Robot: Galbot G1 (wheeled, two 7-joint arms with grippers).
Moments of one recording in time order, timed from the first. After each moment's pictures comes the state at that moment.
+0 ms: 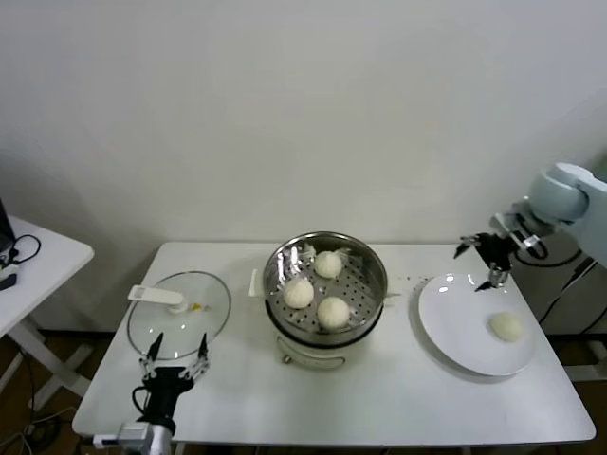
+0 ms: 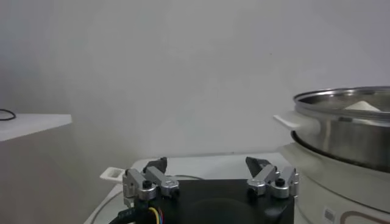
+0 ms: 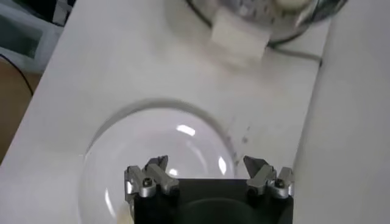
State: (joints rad) left arm 1.66 -1.47 -0.62 -2.00 -0.06 -0.02 -0.02; right arm 0.37 0.51 -1.04 1.23 0.06 0.11 -1.22
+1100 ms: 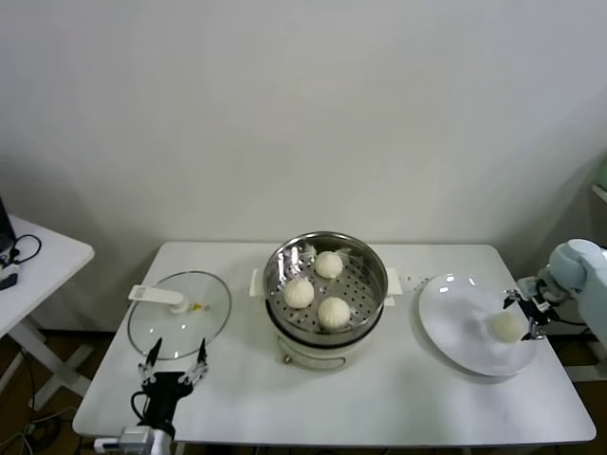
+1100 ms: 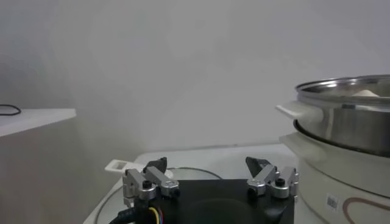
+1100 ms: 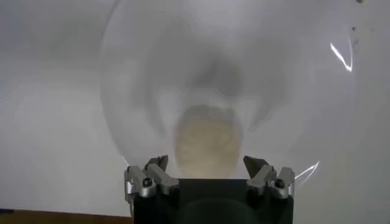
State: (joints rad) left arm 1.67 -1.48 -0.62 -1.99 -0.04 -0.02 -0.02; right arm -0.23 0.66 -0.33 0.87 -0.51 0.24 -1.20
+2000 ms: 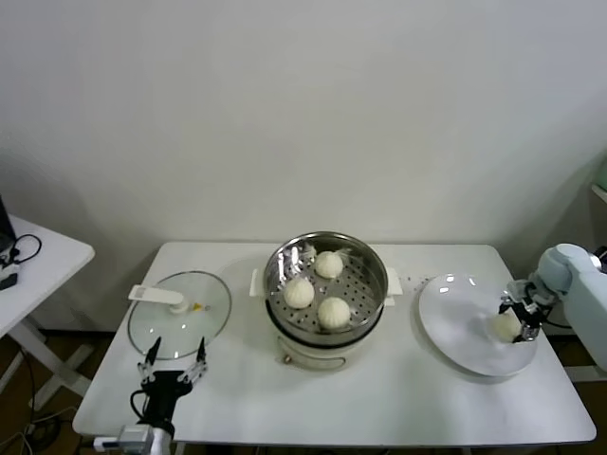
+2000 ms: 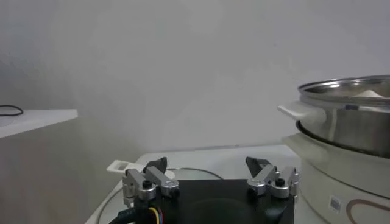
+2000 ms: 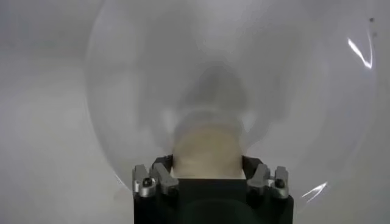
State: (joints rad) left arm 1.66 -1.48 -0.62 -1.99 -0.04 -0.02 -0.02; right arm -0.25 0.75 -0.25 0.78 -0.59 0.26 -1.22
